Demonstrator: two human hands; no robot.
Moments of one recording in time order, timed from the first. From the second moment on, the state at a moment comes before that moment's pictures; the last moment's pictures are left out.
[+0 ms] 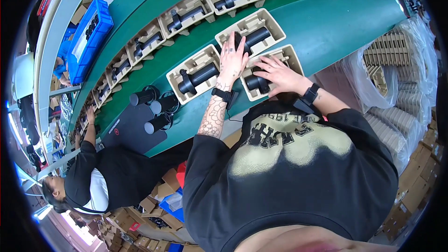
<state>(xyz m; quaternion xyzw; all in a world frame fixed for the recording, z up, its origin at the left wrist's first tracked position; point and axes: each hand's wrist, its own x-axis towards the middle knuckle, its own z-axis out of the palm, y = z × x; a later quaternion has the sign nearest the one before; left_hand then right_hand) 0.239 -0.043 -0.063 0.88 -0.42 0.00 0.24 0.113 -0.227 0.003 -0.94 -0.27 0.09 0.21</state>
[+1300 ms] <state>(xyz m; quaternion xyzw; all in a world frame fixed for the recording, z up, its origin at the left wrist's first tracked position) 0.069 -0.042 -0.056 0.72 0.07 -0.22 0.66 0.126 -0.255 -0.039 -0.96 0.01 -0.06 0.27</state>
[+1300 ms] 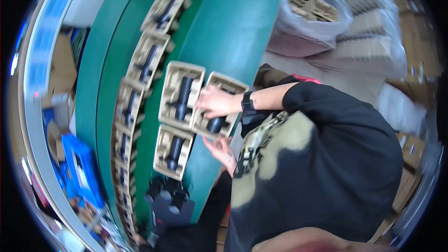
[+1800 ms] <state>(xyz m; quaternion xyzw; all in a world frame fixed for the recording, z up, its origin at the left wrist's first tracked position) 0.046 -0.372 0.056 0.92 -0.10 -0.10 0.36 -0.341 -0.939 -0.220 -0.46 0.80 -0.31 0.23</state>
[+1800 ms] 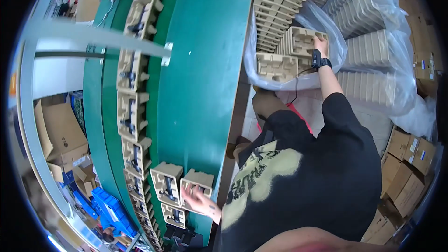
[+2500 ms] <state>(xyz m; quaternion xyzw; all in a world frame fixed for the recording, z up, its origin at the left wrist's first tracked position) -0.017 -0.691 0.064 0.75 -0.51 -0.39 0.18 -0.417 -0.881 -0.263 -0.46 0.74 -0.26 0.43</state>
